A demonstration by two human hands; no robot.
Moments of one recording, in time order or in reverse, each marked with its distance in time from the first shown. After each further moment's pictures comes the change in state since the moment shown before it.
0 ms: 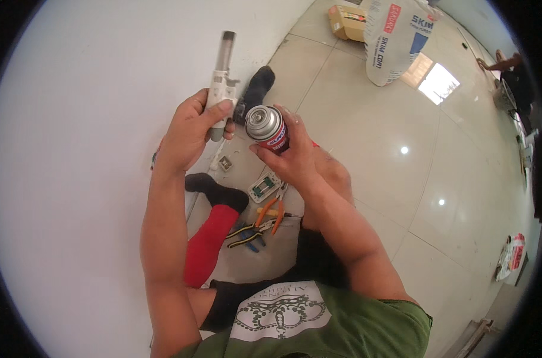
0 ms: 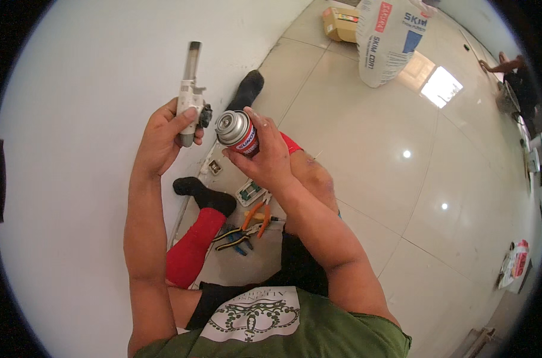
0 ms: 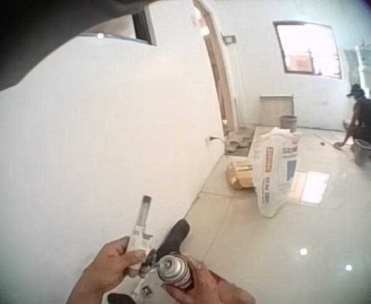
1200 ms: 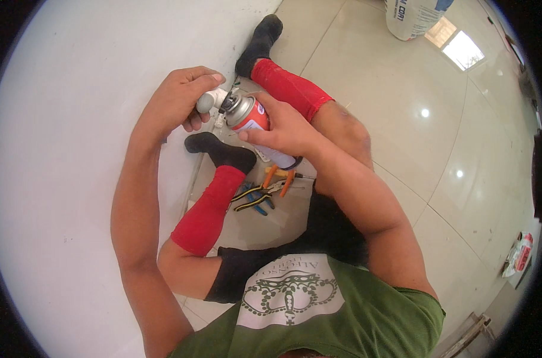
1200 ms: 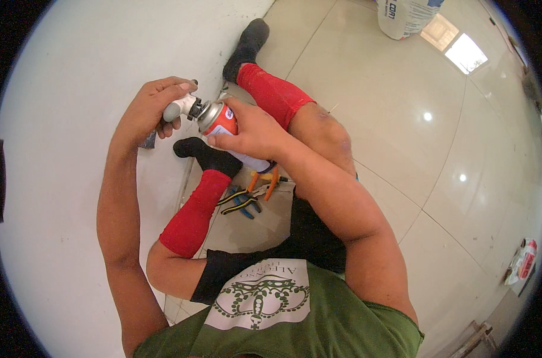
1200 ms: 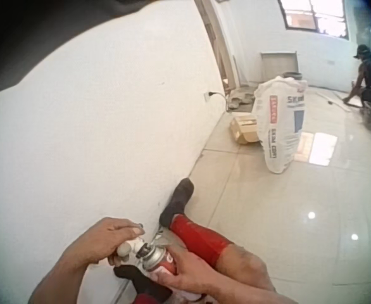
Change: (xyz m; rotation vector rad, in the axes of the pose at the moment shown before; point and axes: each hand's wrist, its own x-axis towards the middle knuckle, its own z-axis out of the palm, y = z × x) left_hand -0.006 0.007 0.000 0.683 0.043 -0.442; right_hand -0.017 0.002 0.004 0.327 -0.631 0.436
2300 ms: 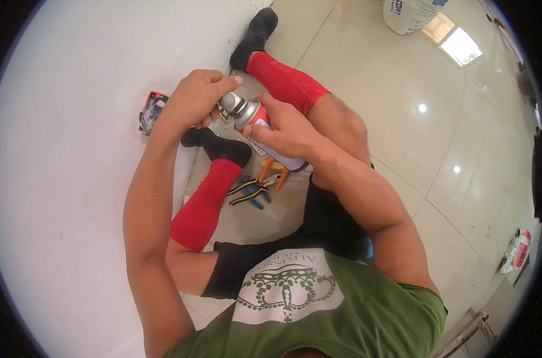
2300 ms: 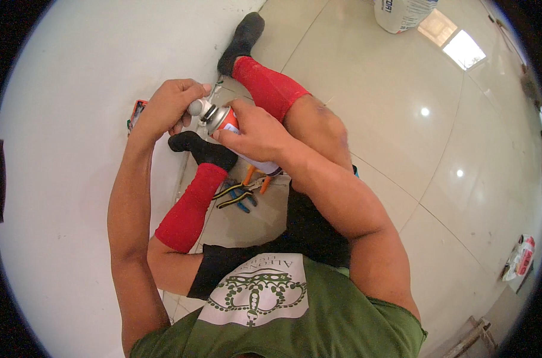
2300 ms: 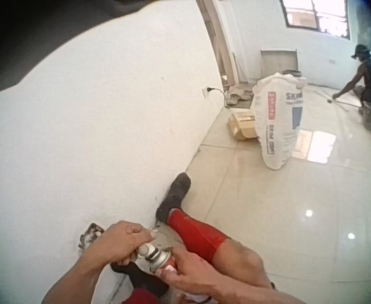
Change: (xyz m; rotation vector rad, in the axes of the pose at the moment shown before) left_hand 0.017 -0.011 0.034 0.140 -0.001 -0.036; right_hand -0.019 0.004 0.000 -0.152 0.057 0.090
